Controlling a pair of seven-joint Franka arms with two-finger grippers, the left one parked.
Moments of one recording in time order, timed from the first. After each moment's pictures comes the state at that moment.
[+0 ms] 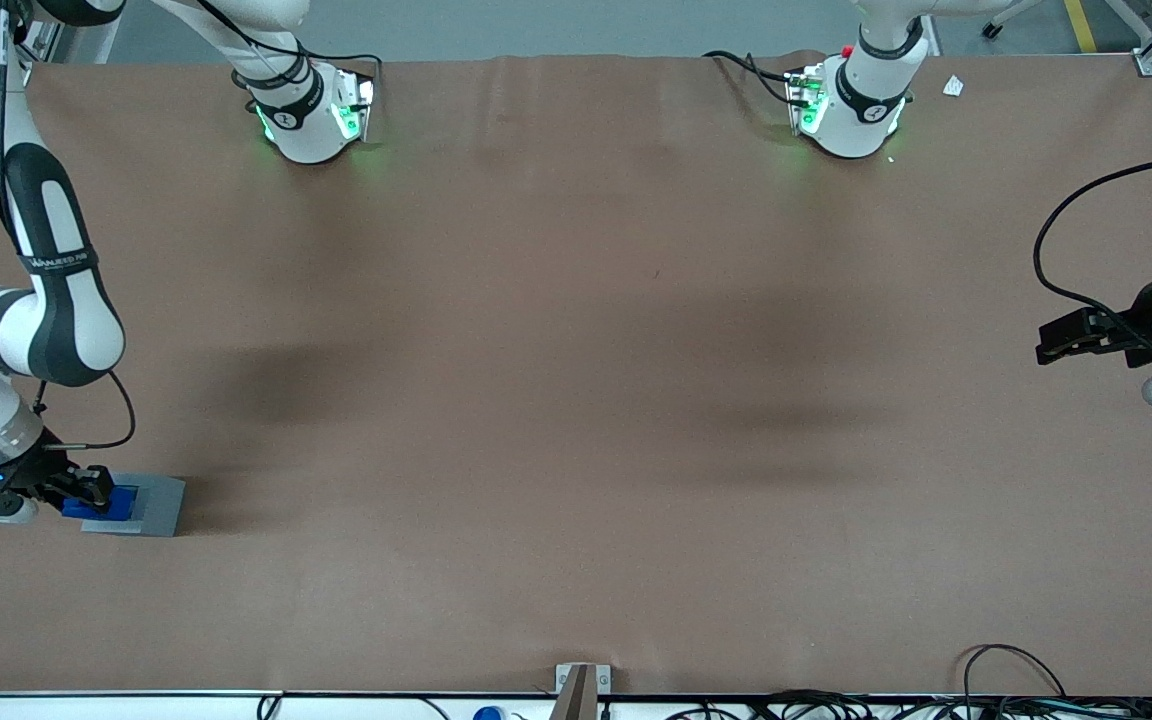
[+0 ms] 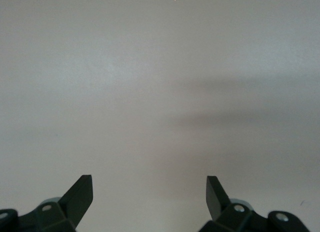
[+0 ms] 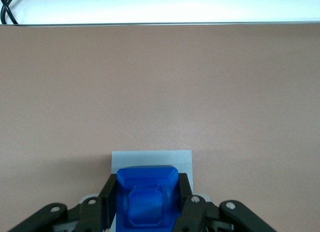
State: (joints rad) arm -0.26 0.57 0.03 -1.70 -0.04 2.62 -0.17
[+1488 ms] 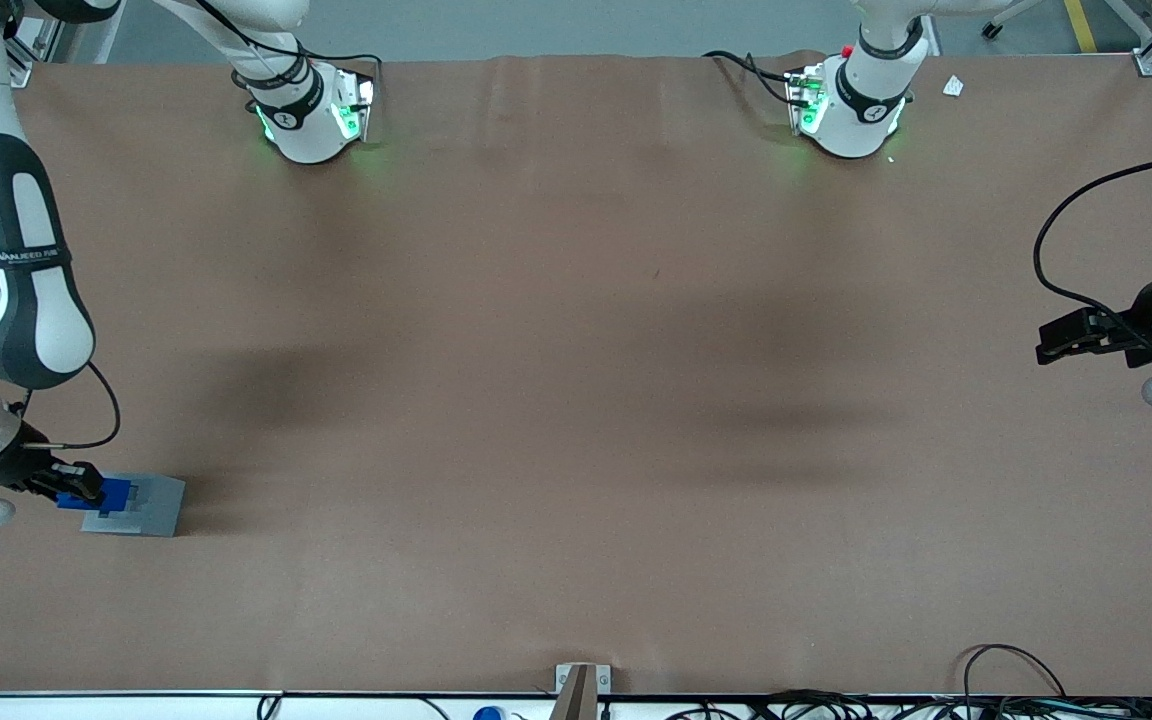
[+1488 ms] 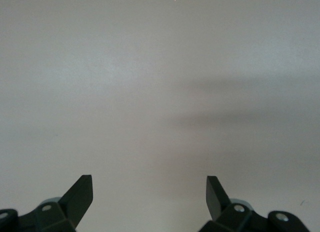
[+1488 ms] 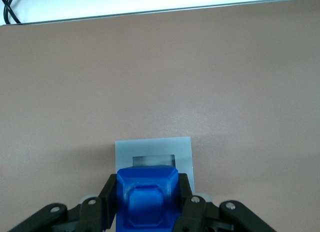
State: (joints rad) arm -0.28 0.56 0.04 -1.64 0.04 2.48 -0.19
